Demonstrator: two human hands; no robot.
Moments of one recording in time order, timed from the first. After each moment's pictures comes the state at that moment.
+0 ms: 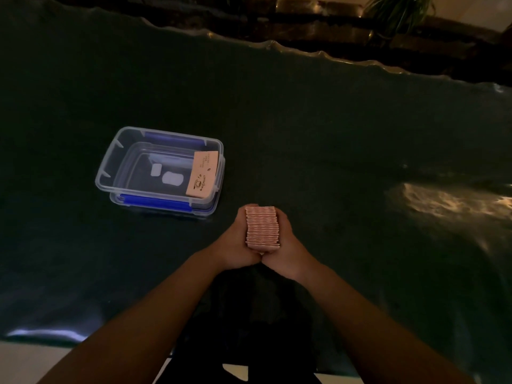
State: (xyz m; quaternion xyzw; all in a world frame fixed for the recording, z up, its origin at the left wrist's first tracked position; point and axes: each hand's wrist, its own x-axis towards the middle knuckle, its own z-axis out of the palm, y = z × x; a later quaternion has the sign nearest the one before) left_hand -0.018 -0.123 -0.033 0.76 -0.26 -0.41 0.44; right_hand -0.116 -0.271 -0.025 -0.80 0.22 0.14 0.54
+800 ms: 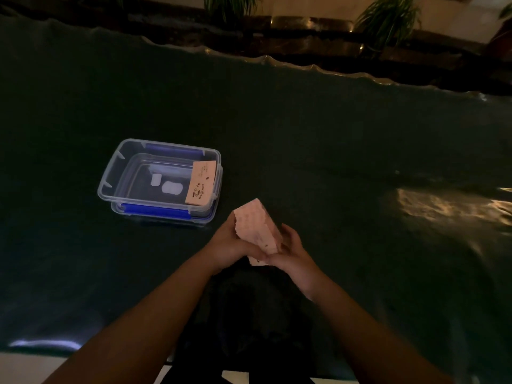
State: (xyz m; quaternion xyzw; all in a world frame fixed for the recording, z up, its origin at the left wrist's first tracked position) left_hand -0.016 -0.118 -0.010 0.70 -0.09 -0.44 0.56; right_hand -0.140 -0.282 -0.024 -0.60 0.32 0.14 0.72
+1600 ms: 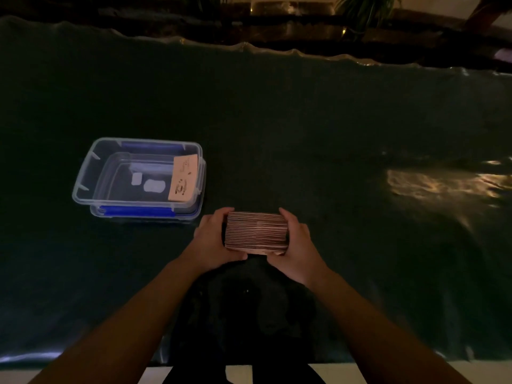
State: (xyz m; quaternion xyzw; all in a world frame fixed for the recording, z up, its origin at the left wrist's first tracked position) left_hand -0.013 -0.107 -0.033 0.86 -0.24 -0.32 0.33; right_hand -0.158 -0.302 -0.029 -0.84 0.26 0.09 0.47
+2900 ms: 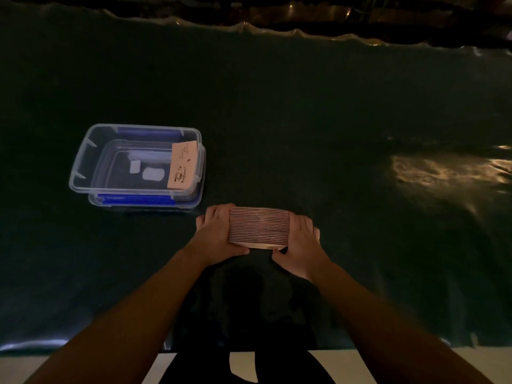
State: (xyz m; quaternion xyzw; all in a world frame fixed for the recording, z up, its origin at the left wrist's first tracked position) left_hand -0.020 -0.107 -0.061 0.88 -0.31 -0.28 0.22; right_hand -0.169 -0.307 -0.067 -0.93 0.20 0.11 0.28
